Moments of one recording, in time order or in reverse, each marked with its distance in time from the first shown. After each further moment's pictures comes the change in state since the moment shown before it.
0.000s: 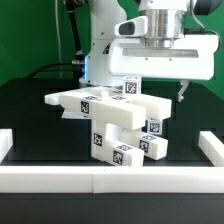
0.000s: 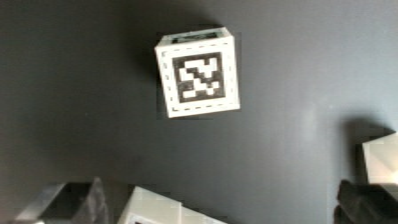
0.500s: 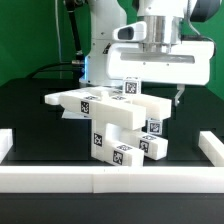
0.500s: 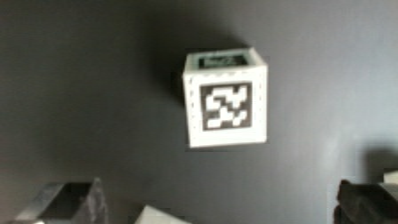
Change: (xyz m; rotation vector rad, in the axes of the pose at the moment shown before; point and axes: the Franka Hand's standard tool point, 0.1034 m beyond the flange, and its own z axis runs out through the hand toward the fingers) arm -0.015 0.005 0.015 -0.025 0.023 -0.066
